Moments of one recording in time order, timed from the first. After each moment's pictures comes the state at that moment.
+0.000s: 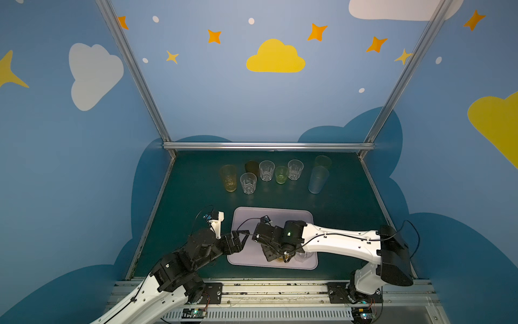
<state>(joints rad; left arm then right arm) -0.82 0.41 0.50 -0.59 -0.04 -0.91 1.32 1.63 1.25 -0.94 0.17 0.80</state>
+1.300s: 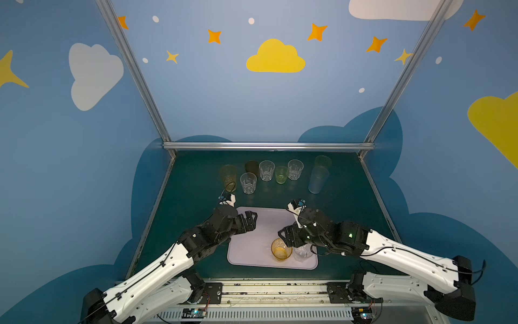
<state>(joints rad) -0.74 0.89 0.72 -0.48 -0.14 -0.84 1.12 1.07 0.95 -0.70 0.12 0.67</state>
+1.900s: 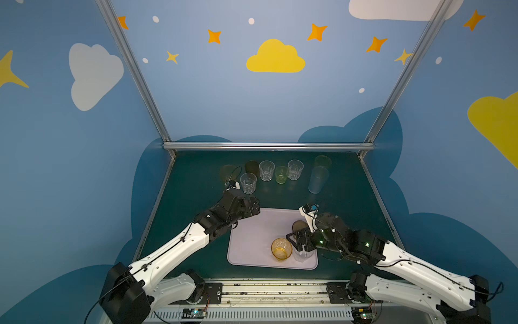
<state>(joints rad) -0.65 1.16 0.86 -0.39 -0.12 -0.81 1.05 0.86 0.79 -0.66 0.03 0.65</state>
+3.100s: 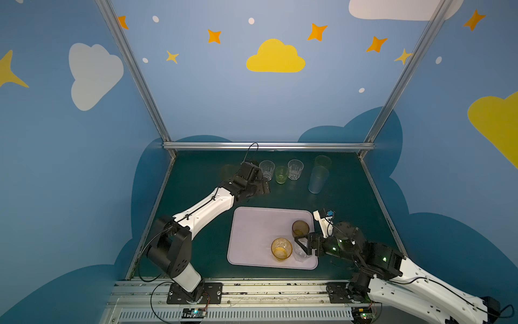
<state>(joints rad) -0.55 1.64 1.28 -0.44 -0.04 -0.64 1.02 0.60 0.63 -0.59 0.03 0.76</state>
